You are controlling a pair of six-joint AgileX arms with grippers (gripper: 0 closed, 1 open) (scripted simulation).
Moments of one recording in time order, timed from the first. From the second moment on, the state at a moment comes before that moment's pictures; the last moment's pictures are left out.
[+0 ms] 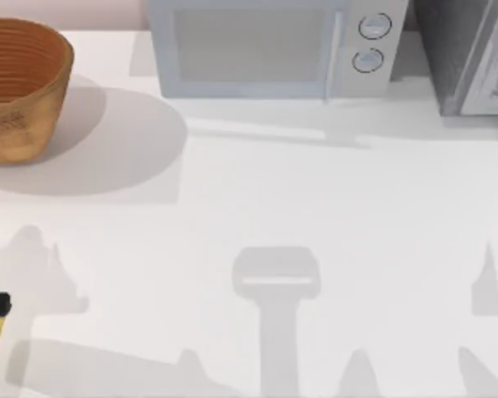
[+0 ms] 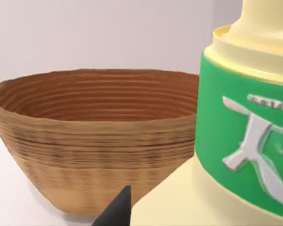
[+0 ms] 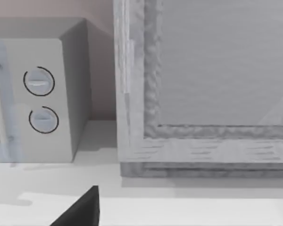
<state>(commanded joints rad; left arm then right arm) 0.00 0.00 0.00 0.00 0.00 0.00 0.00 0.00 0.00 0.00 0.00 0.00</state>
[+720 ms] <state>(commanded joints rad) -0.22 0.36 0.19 0.15 -0.33 -0.03 0.00 0.00 0.00 0.00 0.00 0.00</state>
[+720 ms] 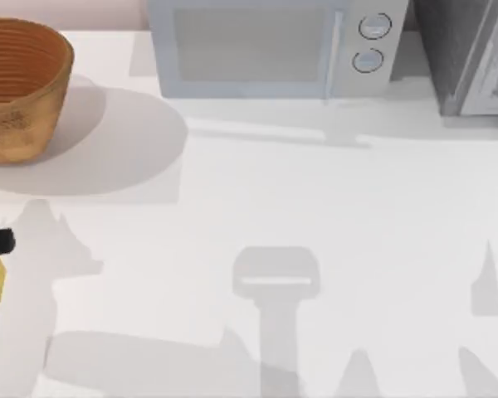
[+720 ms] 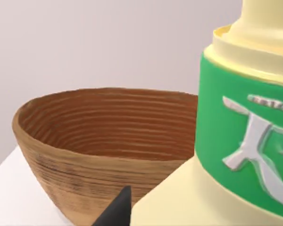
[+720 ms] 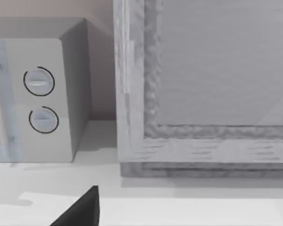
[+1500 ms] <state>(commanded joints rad) -0.88 1.45 0.76 0.60 -1.39 -0.10 0.00 0.00 0.00 0.00 0.00 0.00</state>
